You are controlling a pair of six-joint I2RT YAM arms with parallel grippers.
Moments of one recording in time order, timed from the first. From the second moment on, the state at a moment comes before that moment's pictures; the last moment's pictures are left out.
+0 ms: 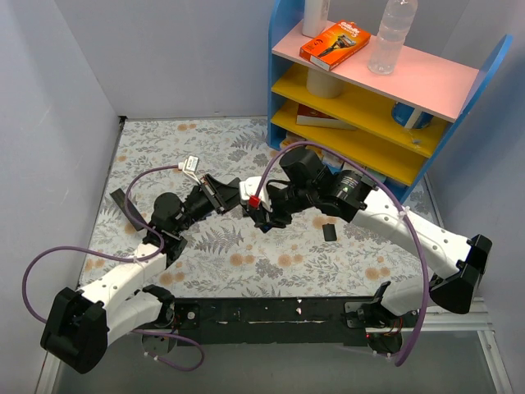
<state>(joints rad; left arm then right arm) -0.48 0.99 0.46 0.71 0.49 -1.23 0.98 1.38 1.44 -0.74 -0.52 -0.62</state>
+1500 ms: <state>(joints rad) -0.48 0.41 0.83 -0.42 -0.49 -0.87 0.85 1.96 1.49 -0.31 -0.46 -0.33</state>
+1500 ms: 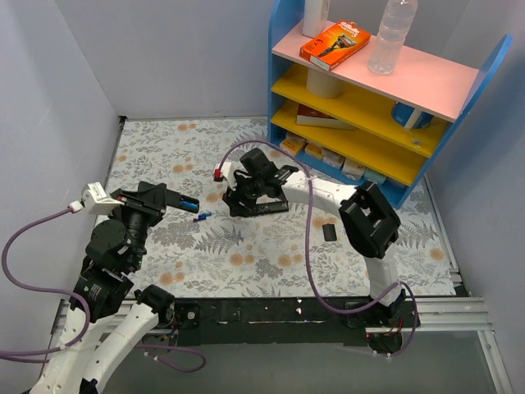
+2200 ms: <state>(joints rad) -0.48 0.37 0.89 -0.58 -0.47 -0.84 0.95 2.34 1.85 -0.30 -0.48 -0.51</state>
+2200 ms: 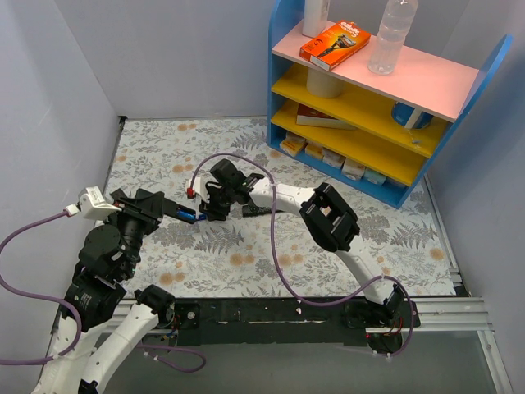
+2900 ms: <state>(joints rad) -0.48 0.37 0.89 -0.60 -0.46 -0.83 0.96 2.40 1.91 -0.30 -0.46 -0.57</state>
